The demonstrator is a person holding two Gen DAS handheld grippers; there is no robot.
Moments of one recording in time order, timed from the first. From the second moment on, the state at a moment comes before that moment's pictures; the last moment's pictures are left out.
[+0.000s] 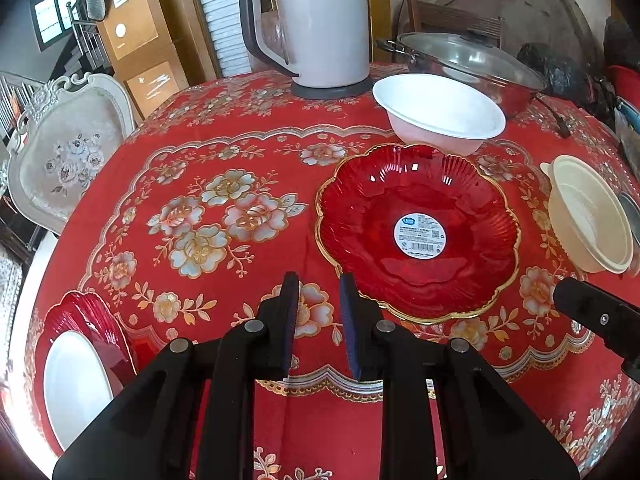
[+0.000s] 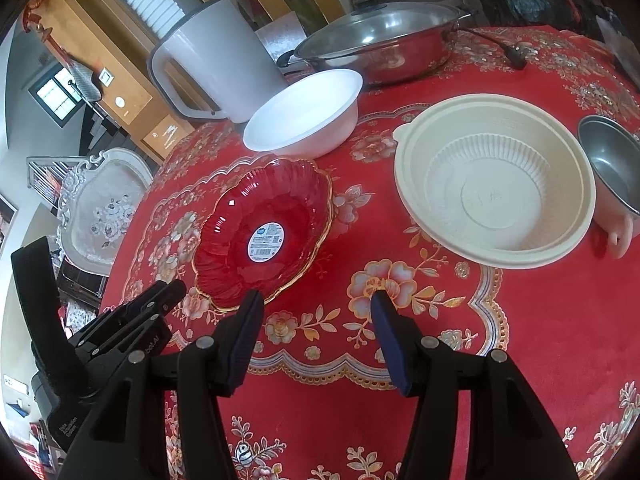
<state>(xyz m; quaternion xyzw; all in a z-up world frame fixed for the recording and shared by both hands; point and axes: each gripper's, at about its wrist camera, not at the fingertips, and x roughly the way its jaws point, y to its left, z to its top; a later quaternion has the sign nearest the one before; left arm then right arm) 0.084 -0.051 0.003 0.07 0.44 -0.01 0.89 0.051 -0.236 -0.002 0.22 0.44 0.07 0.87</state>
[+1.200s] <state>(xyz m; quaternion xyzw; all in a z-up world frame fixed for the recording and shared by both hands) 0.159 -0.038 -0.002 -0.03 0.53 -0.03 0.85 0.102 -0.256 -0.027 0.27 0.48 0.06 0.83</state>
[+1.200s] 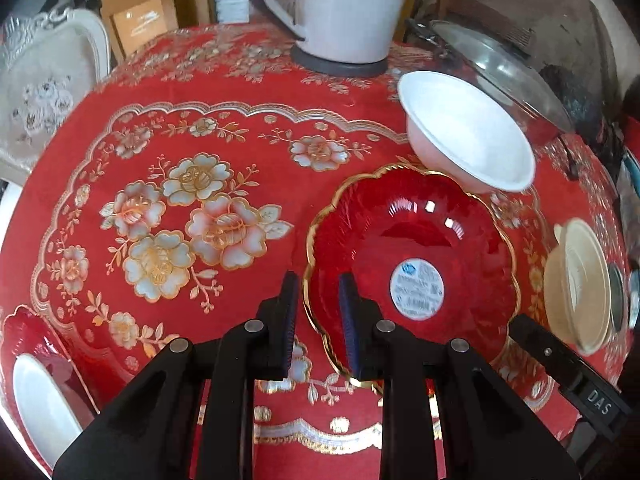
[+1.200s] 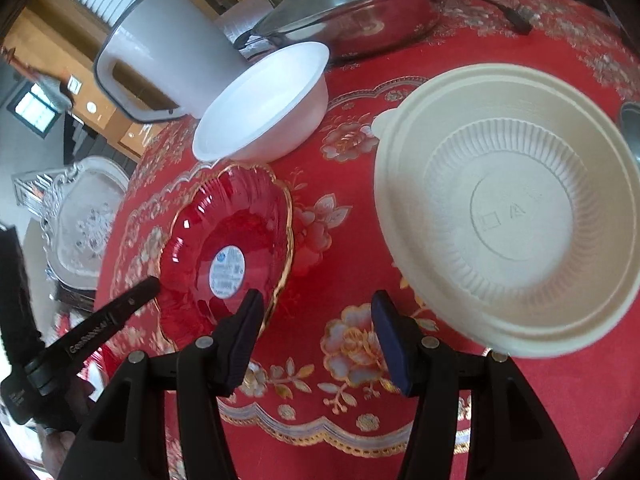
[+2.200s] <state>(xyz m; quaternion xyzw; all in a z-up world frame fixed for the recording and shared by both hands) 0.183 -0.036 -0.018 -0.06 0.55 -0.04 0.83 0.124 -0.240 -0.021 0.22 0.45 0.10 0.86</state>
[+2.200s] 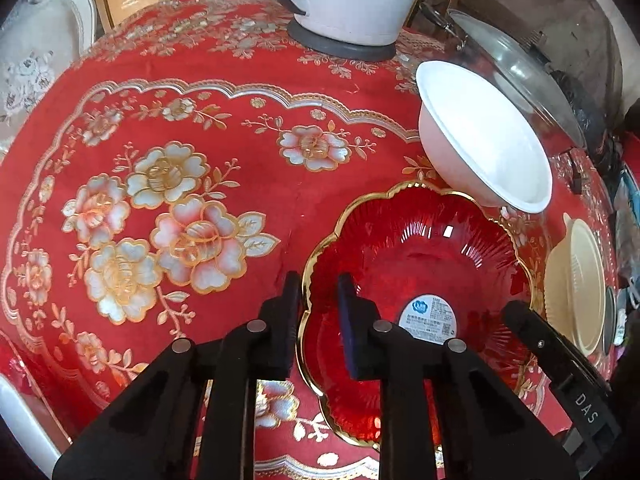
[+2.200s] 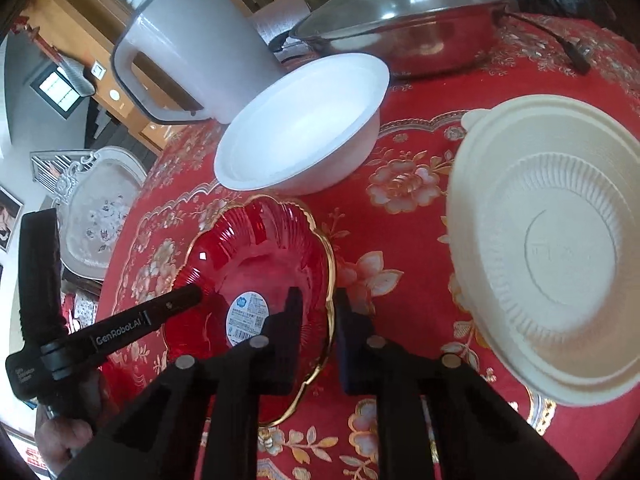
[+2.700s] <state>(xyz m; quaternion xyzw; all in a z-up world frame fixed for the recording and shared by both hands) 0.130 0.003 0.024 -0.08 0.52 -0.05 0.85 0.085 -0.207 0.017 0.18 0.41 0.13 0.88</state>
